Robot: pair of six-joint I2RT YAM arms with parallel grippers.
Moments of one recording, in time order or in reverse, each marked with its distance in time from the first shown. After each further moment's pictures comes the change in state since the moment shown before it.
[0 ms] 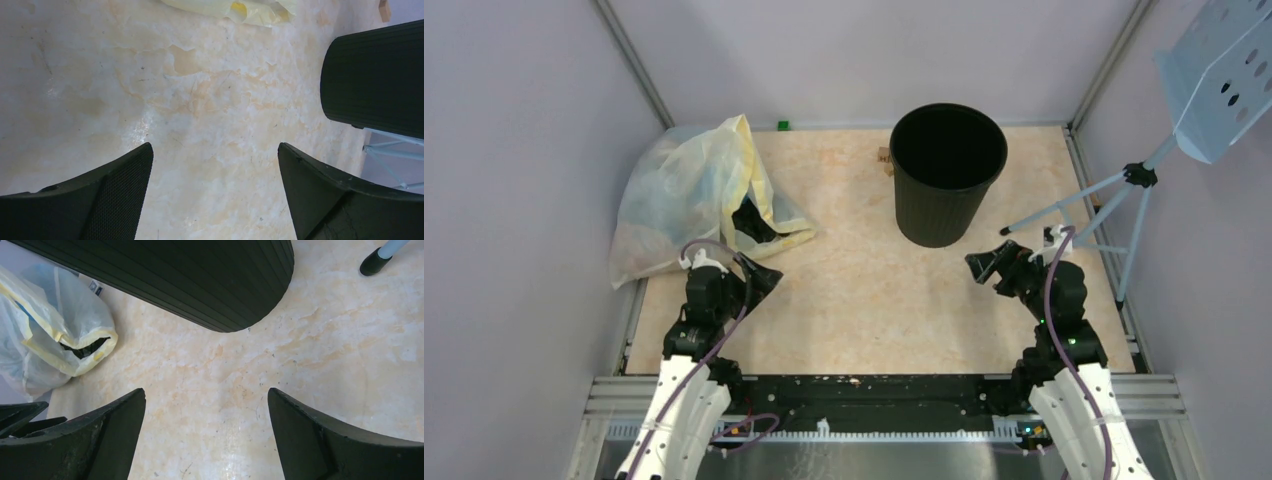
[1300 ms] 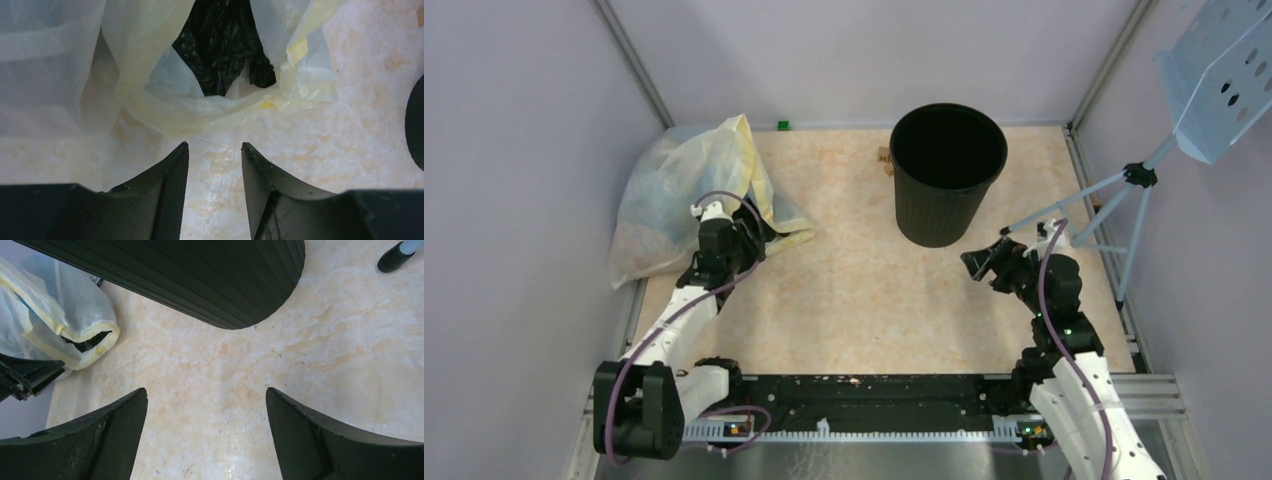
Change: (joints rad) left arm -0.002 0.529 0.211 0.275 -0.177 0.328; right arm 0.009 0.078 0.000 0.061 -0.029 0.000
